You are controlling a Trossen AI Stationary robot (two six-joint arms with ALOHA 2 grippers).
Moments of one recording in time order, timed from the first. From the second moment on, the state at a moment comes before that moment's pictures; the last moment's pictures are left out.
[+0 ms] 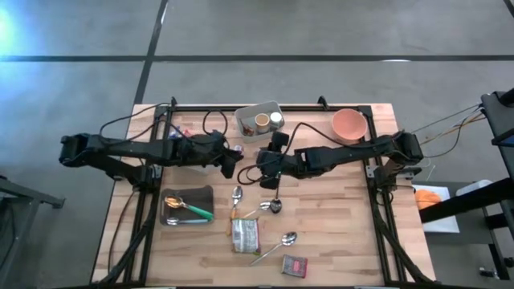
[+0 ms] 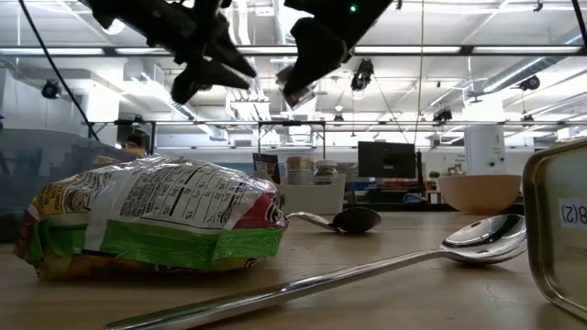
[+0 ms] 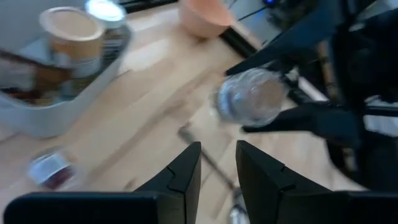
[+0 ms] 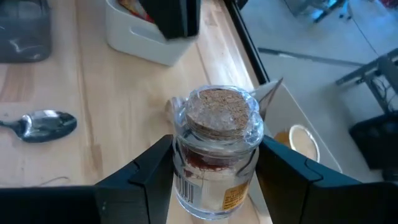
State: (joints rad) left arm 0.07 1.20 0.78 -0.09 -0.17 -0.65; right arm 0.08 1.74 1.38 -0.41 0.58 -0.03
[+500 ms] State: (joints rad) left arm 0.07 1.25 0.82 0.01 -0.15 -0.44; right arm 0.08 1.74 1.38 -0.37 0.58 -0.07
